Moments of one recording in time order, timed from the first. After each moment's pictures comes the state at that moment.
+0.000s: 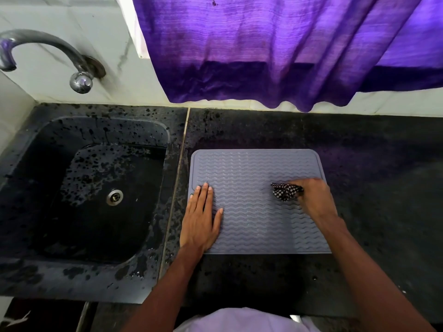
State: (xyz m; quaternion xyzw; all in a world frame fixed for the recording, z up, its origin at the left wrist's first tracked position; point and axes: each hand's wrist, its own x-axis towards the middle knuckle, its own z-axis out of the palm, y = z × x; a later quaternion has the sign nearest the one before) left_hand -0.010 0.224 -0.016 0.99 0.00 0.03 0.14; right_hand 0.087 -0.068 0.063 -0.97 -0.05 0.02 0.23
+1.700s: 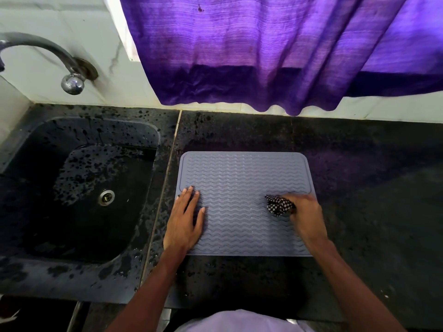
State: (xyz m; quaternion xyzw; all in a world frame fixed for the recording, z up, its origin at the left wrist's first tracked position) left_hand -0.011 0.227 -0.025 0.95 0.00 0.15 0.27; right_hand 0.054 -0.087 0.062 -0.96 -0.10 -0.02 0.26
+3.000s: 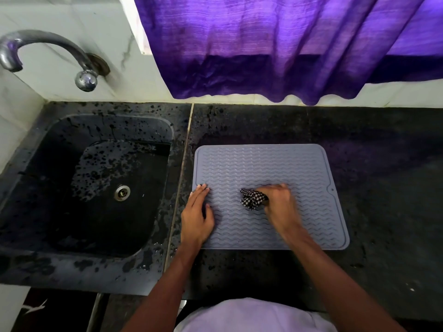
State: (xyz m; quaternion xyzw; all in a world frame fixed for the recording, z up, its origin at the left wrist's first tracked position) left_hand -0.014 0.235 -0.004 0.91 0.09 0.12 0.39; right_hand 0.049 0.014 0.050 -0.96 -0.12 0.03 0.25
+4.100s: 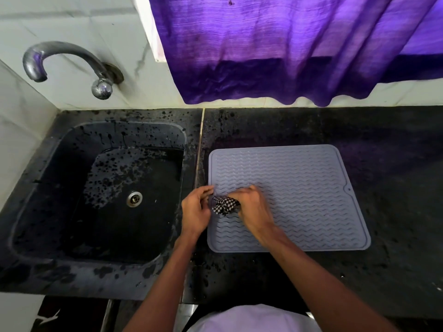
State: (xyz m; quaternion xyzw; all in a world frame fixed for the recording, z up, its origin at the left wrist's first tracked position) left_hand 0.010 0.285 0.020 0.87 0.11 0.07 0.47; right_hand 0.034 0.119 0.053 -0.95 -0.17 0.06 0.24
